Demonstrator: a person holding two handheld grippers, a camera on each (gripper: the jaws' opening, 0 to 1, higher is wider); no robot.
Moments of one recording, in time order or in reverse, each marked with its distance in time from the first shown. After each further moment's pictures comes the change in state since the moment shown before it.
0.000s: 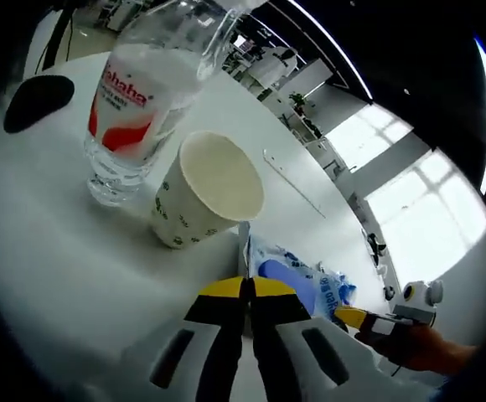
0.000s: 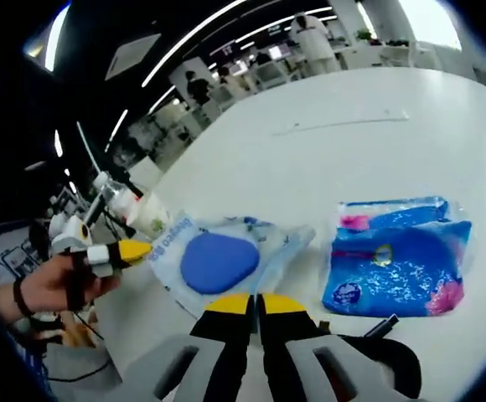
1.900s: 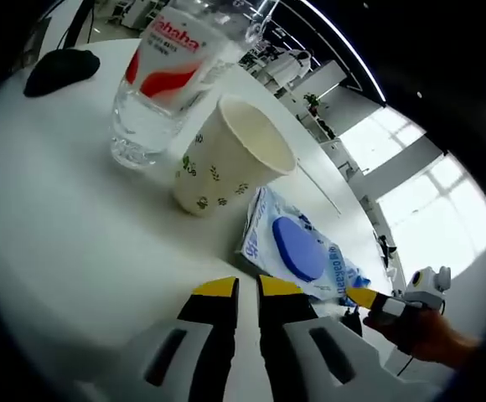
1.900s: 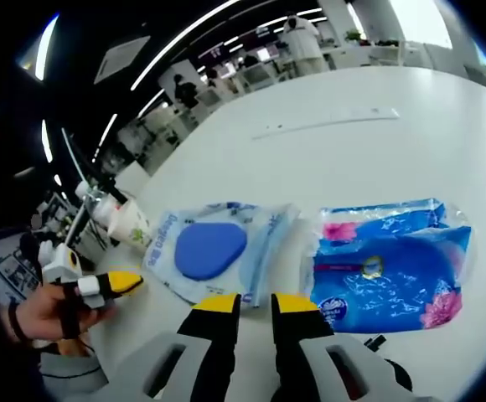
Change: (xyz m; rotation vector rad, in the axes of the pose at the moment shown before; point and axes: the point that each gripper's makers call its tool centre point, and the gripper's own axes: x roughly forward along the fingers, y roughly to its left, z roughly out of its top) left arm -0.005 0.011 -0.035 -0.003 0.019 0.071; right arm 0.001 -0.018 0.003 0.025 -0.020 -0.055
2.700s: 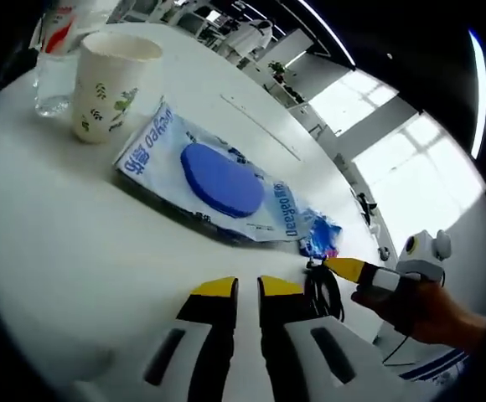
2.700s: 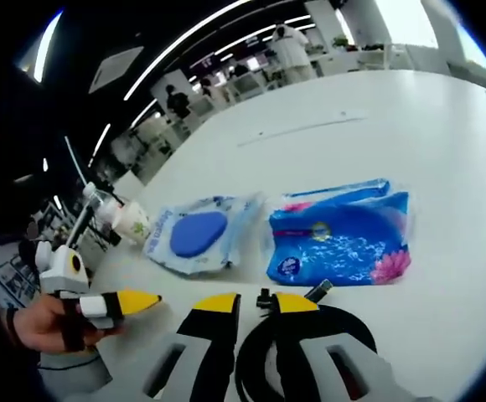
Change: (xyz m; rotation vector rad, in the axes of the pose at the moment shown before) left arm 0.029 -0.082 -0.076 0.133 0.146 -0.160; right arm -0.051 -0.029 -0.019 0.030 -0.053 -0.041
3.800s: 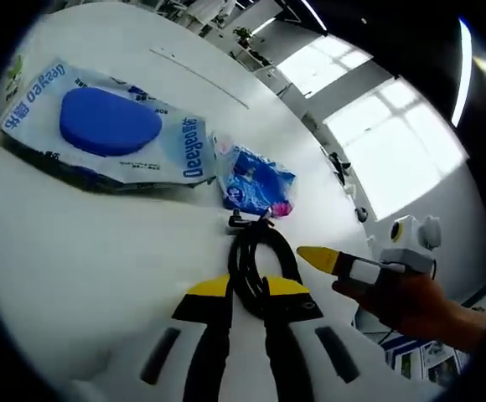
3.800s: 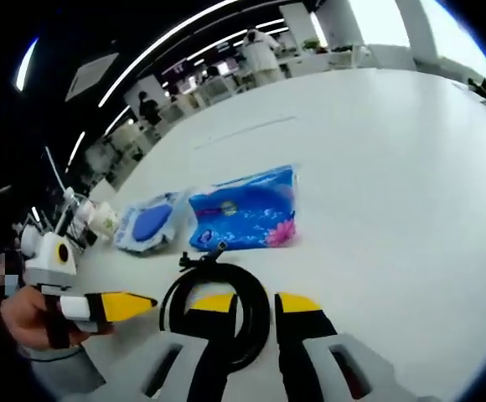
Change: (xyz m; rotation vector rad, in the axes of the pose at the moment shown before) left arm 0.042 -0.077 -0.059 0.063 0.169 -0.120; right arm -0.048 -0.071 -0.025 0.054 -0.011 -0.133
